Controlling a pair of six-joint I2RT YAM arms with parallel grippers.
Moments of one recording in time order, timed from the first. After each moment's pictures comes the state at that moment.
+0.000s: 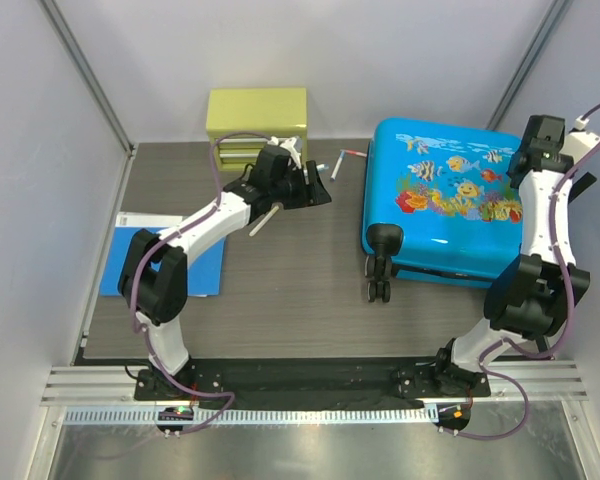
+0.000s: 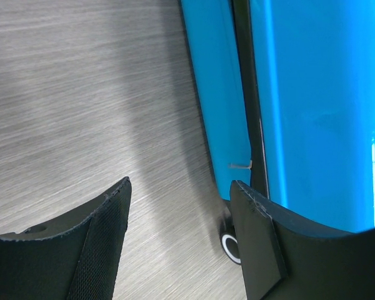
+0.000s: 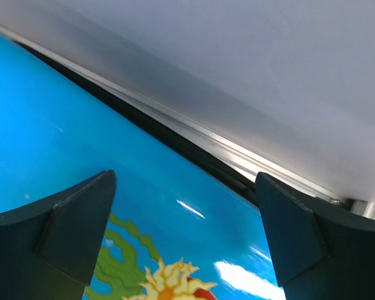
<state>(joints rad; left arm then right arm) -0.57 1.83 1.47 -0.20 0.22 -0.61 -0.34 1.63 1.63 -0.80 0.65 0.47</state>
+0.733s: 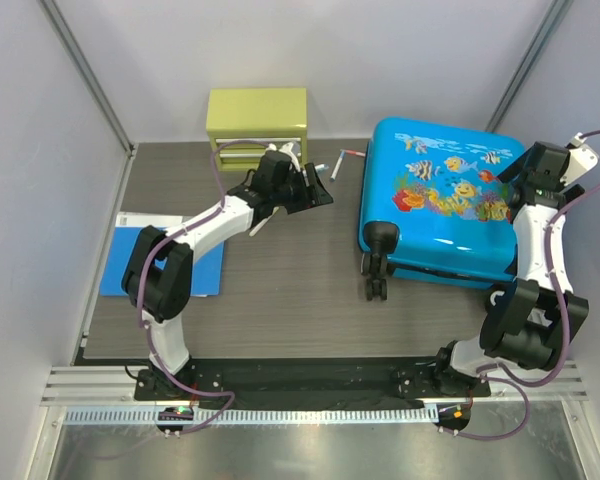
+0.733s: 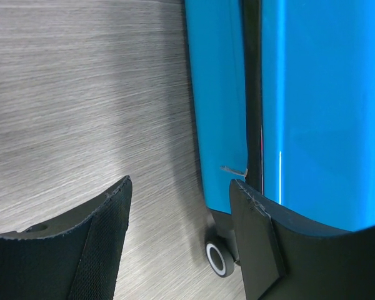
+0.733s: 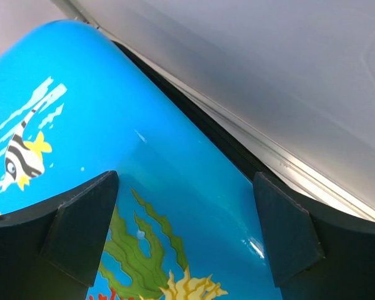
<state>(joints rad) -0.57 1.86 1.42 -0.11 0.22 -0.72 -0.38 1.45 1.25 -0.37 0.36 0.45</state>
